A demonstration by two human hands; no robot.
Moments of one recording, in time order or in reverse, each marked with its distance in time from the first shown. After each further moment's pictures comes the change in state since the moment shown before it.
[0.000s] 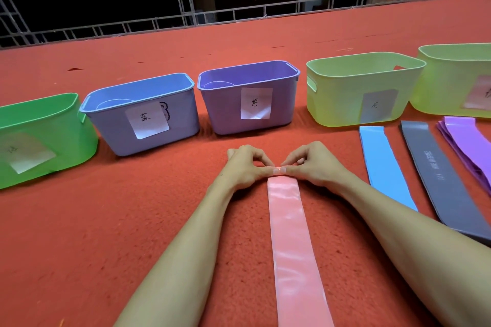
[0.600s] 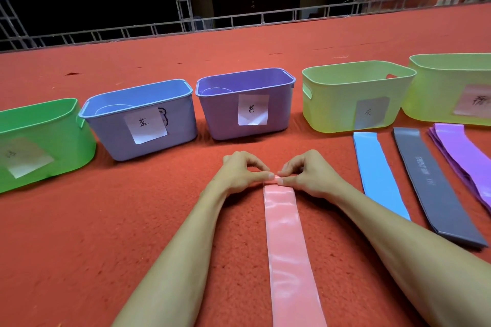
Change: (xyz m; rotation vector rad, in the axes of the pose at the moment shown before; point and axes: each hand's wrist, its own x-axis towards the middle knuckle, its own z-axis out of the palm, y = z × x) left_hand 0.002 -0.005 -0.004 -0.028 -0.017 0.077; right_hand -0.009 0.002 0.001 0.052 -0.040 -0.034
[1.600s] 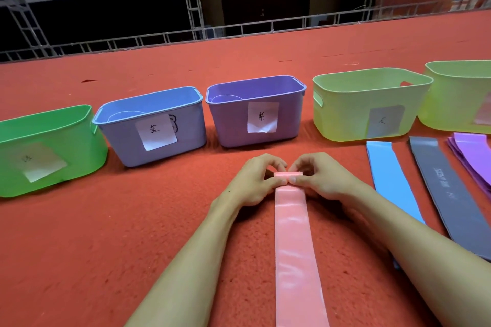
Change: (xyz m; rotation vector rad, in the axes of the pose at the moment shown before) left_hand -0.003 0.014 0.005 -0.072 0.035 0.167; right_hand 0.004 -0.019 -0.011 -0.005 -0.069 0.002
